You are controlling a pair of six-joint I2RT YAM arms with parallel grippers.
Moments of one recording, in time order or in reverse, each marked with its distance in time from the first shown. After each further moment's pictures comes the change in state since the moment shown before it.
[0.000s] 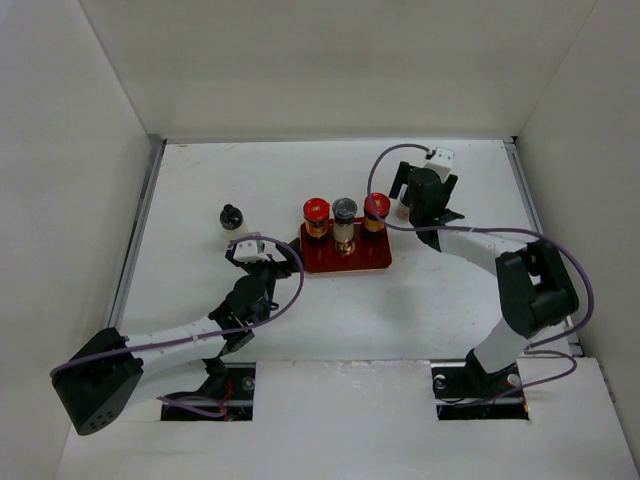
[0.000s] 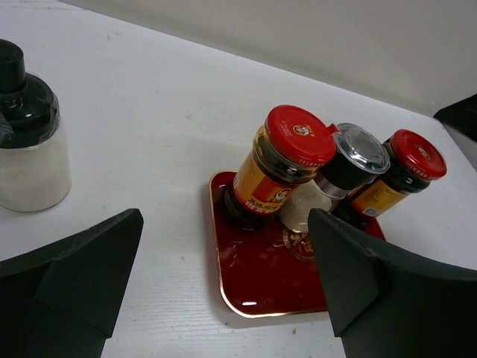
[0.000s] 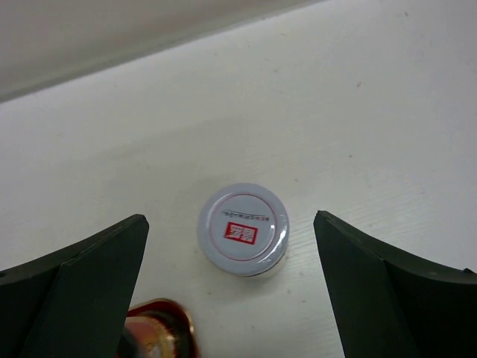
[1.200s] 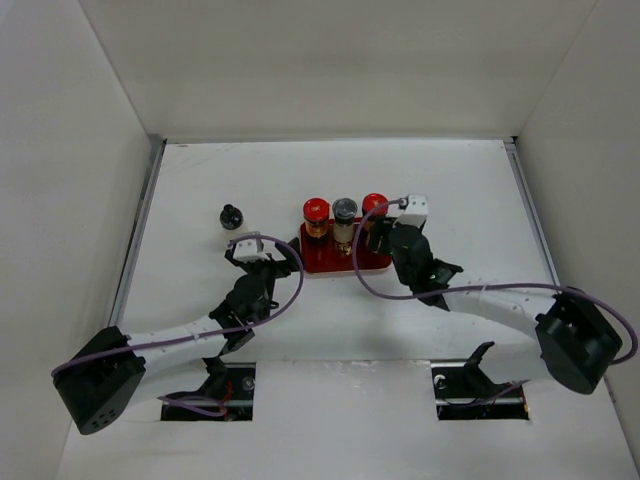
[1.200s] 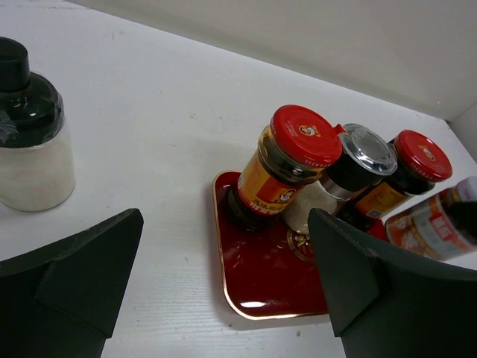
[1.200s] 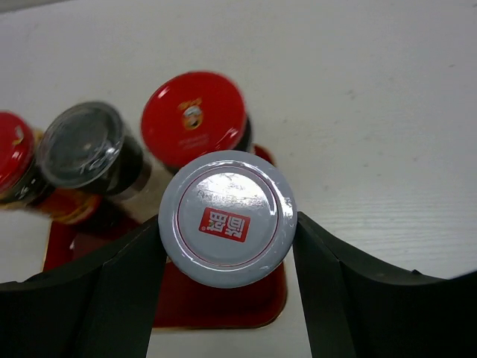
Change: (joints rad) left arm 0.009 0.016 0.000 0.006 0.000 0.000; right arm 0.328 -0.325 -0.325 -0.008 0.053 0.068
